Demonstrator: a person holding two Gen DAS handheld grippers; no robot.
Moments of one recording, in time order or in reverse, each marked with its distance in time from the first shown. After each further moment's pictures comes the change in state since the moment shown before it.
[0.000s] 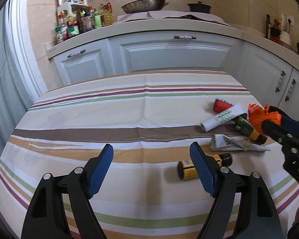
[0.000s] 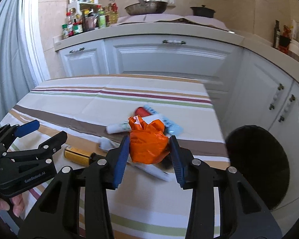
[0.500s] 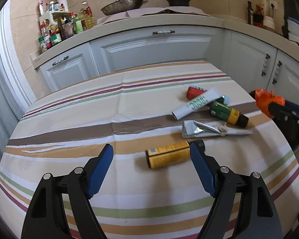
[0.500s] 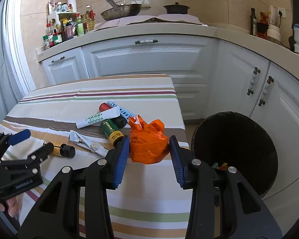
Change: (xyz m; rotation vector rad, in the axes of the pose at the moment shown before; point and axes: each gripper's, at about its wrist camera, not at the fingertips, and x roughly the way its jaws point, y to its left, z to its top) left arm -0.006 -0.033 -0.011 0.106 0.021 -0.045; right arm -0.017 -0.052 -0.018 0.099 -0.015 -0.071
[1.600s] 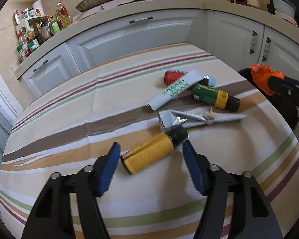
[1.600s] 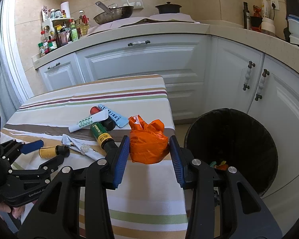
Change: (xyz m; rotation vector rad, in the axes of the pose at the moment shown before) left arm 0.023 -0.026 0.000 0.127 0.086 -0.068; right arm 0.002 -0.019 0.000 0.050 -0.007 0.002
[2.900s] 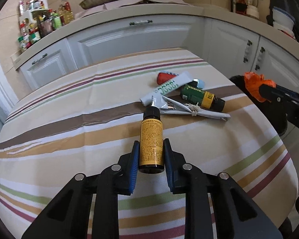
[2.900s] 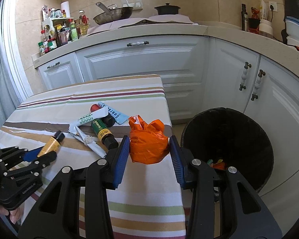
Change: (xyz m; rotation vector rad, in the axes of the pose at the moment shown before) left arm -0.021 0.001 -0.009 -0.079 -0.034 -0.053; right arm -0.009 -0.001 -0.002 -0.005 -0.006 -0.017
